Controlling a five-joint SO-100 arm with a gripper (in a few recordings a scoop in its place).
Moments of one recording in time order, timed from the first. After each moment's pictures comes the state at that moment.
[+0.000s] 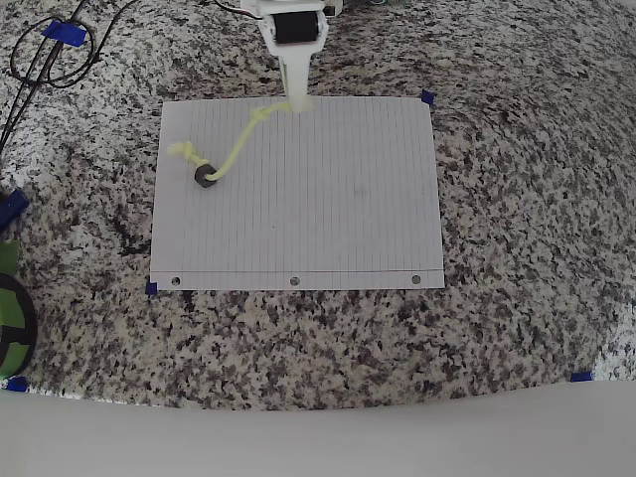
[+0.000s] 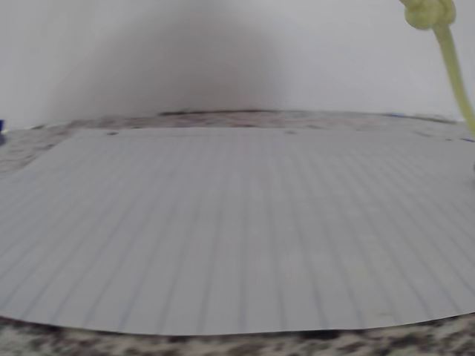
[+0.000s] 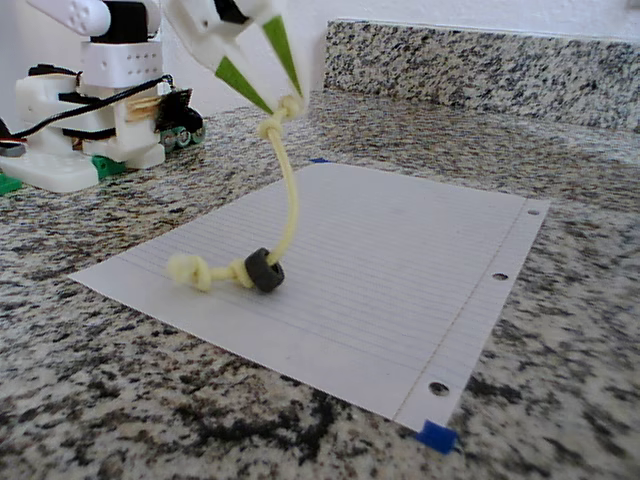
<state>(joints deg) -5.7 162.3 157.3 56.0 -79.6</state>
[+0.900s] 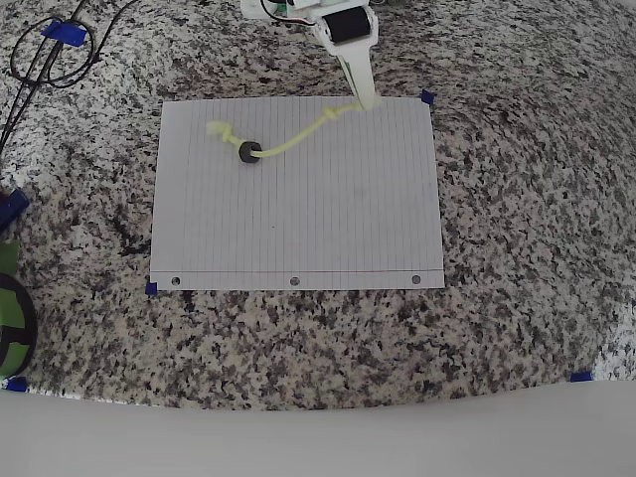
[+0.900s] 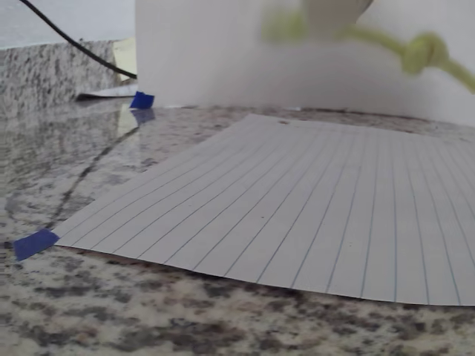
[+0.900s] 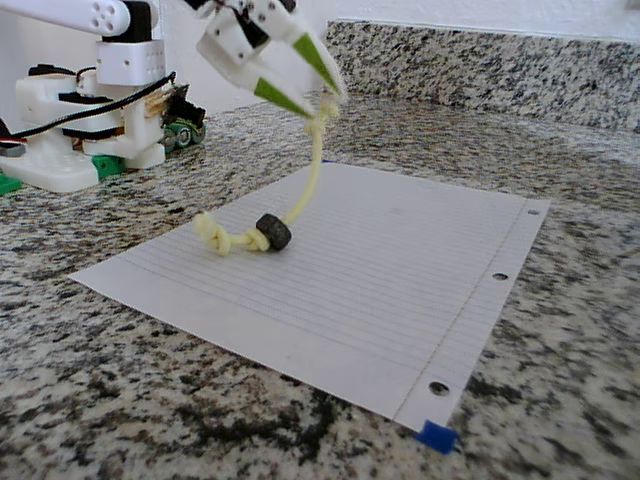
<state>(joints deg) -23.0 171.5 170.0 44.7 -95.2</state>
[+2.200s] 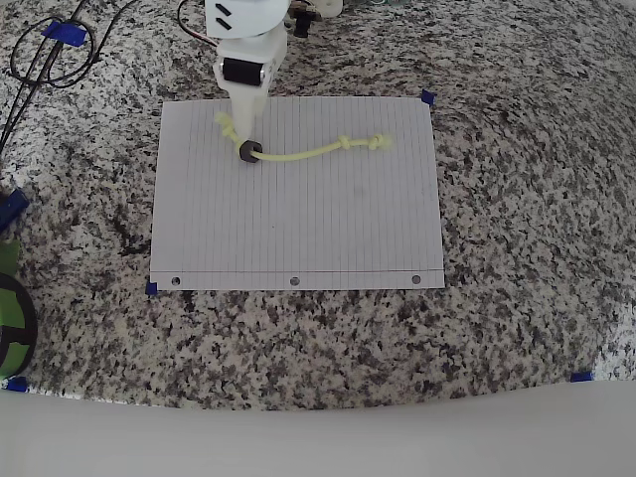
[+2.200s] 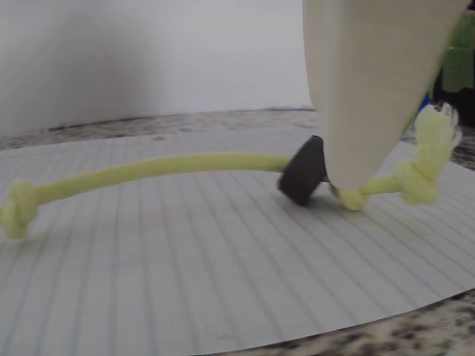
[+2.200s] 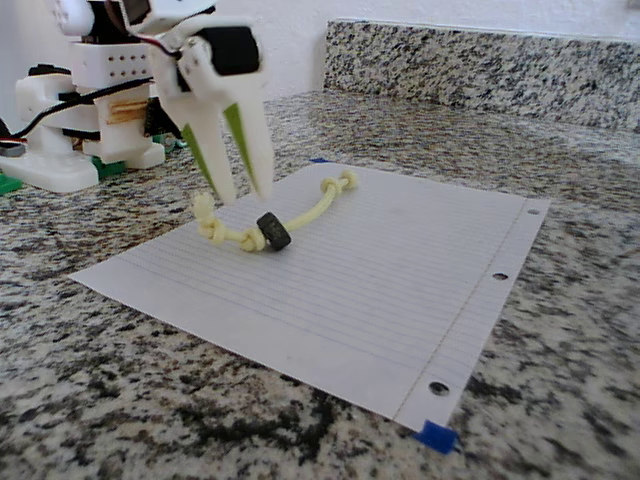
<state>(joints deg) 9.9 131.1 152.9 47.5 -94.5</state>
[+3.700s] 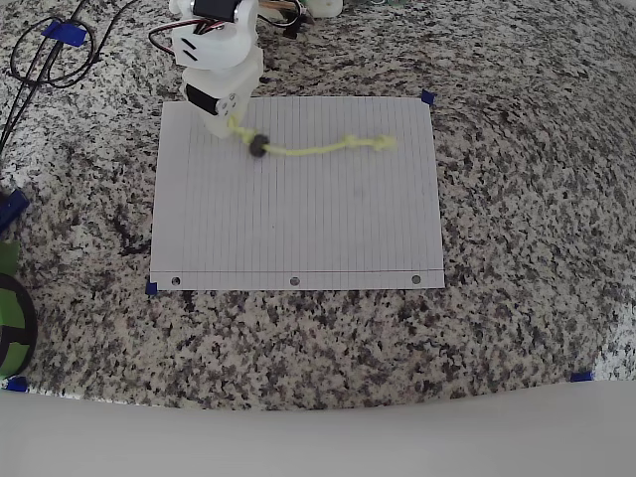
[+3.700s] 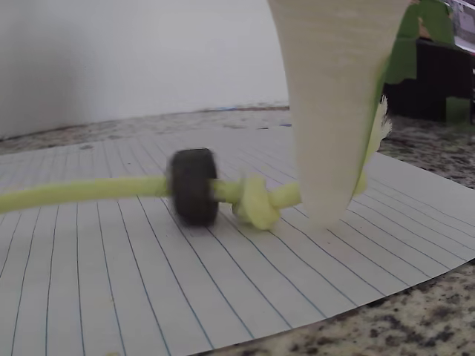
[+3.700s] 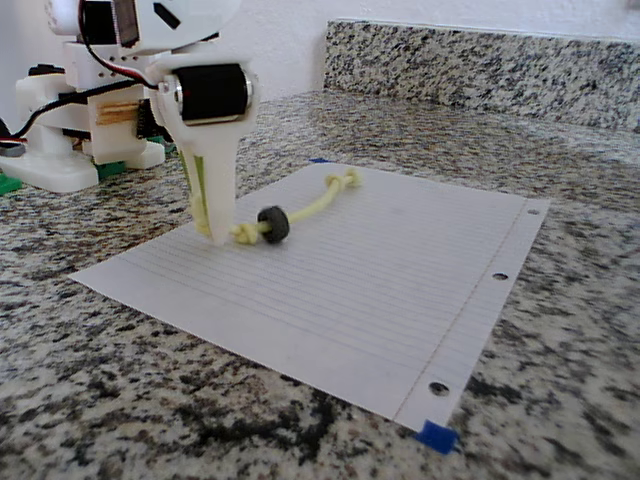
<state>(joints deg) 18.1 109.5 139.8 47.5 -104.6</state>
